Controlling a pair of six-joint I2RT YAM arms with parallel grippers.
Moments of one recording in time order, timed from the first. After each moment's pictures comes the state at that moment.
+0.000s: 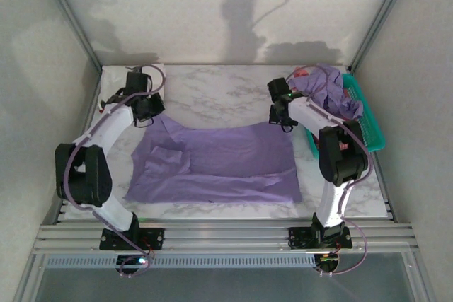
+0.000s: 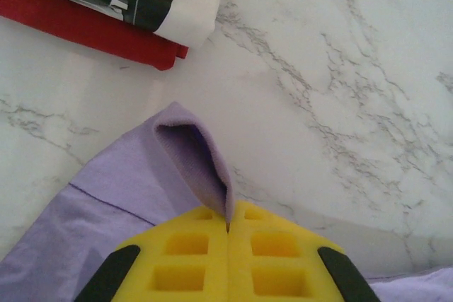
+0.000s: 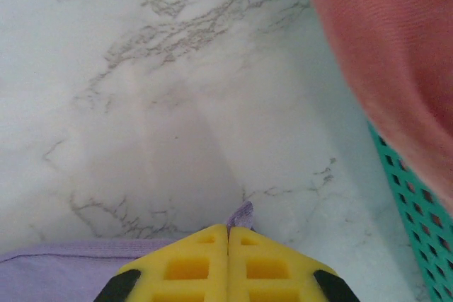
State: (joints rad) left arm -0.06 1.61 1.25 -0.56 0.06 -0.52; right arm 0.37 1.86 1.38 -0.70 0.29 0.47
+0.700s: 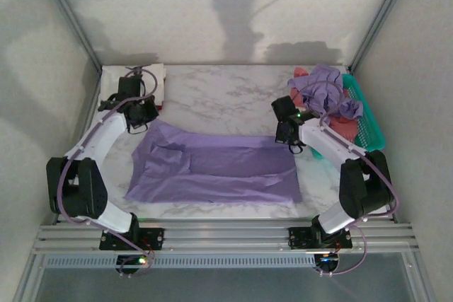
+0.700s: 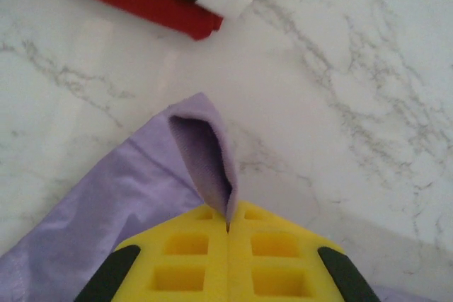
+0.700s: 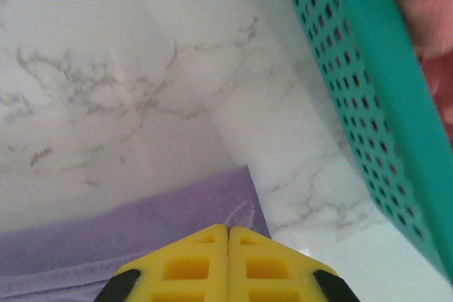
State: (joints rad) left arm -0.03 1.52 1.16 -0.61 0.07 -0.52; right arm 0.44 1.54 1.08 -0.79 0.34 0.59
